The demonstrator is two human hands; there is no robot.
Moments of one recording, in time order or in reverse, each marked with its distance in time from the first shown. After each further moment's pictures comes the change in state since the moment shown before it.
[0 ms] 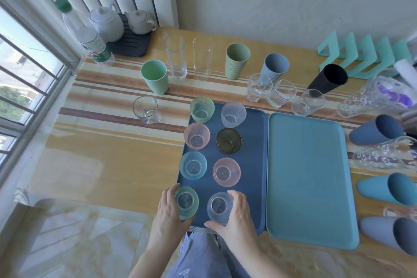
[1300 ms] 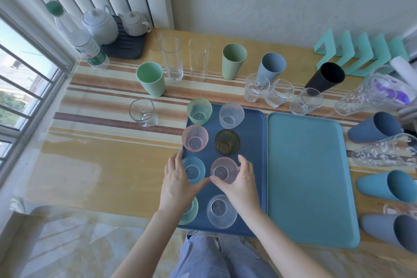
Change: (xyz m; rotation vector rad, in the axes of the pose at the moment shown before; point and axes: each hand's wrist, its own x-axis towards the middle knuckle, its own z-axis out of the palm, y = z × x) left_hand 0.075 0.044 -0.011 0.114 0.116 0.061; right_hand 0.075 -0.029 -0.032 0.142 0.120 0.169
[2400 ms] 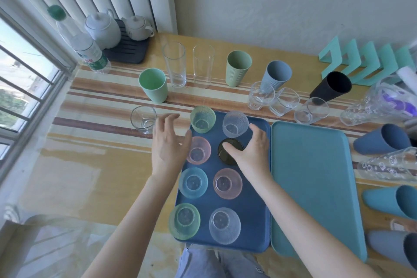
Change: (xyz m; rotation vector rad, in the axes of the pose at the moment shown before) left_hand 0.091 0.021 -0.046 -0.099 0.349 0.125; right_hand 0.073 -0.058 -0.032 -0.043 0.171 -0.108
